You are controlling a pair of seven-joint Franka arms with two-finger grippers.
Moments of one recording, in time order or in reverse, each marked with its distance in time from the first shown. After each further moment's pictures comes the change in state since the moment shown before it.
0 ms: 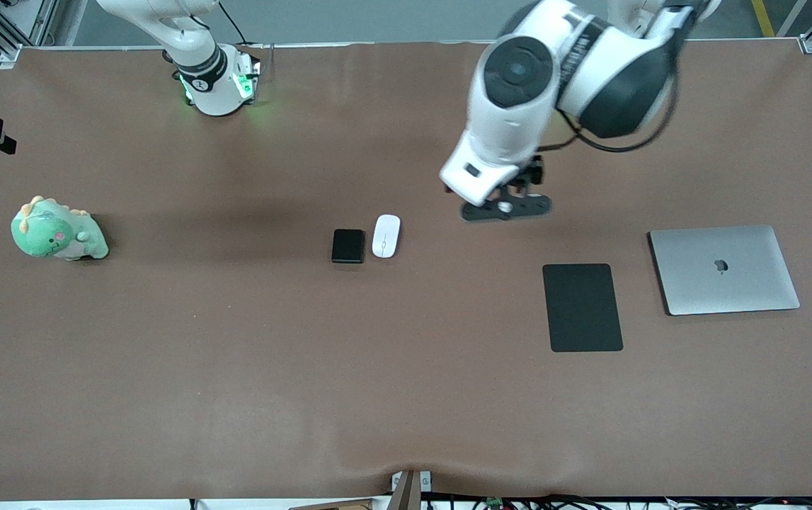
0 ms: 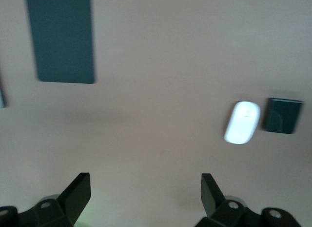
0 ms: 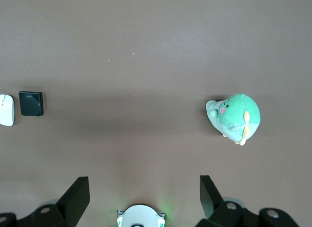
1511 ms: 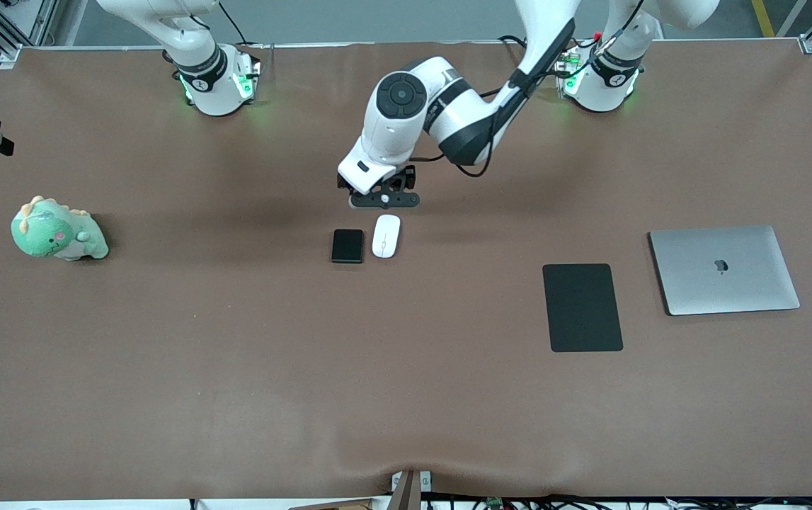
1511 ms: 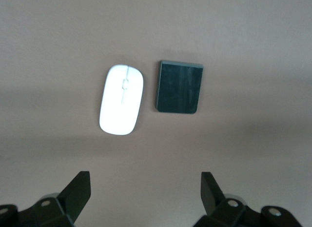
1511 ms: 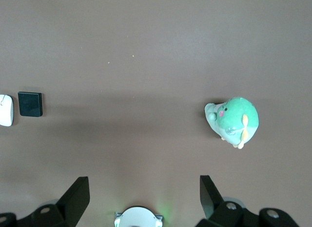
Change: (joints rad) left arm -0.216 0.157 -0.021 -0.267 -0.152 0.659 -0.121; right arm -0.001 0.003 -0.006 0.000 0.000 0.019 -0.024
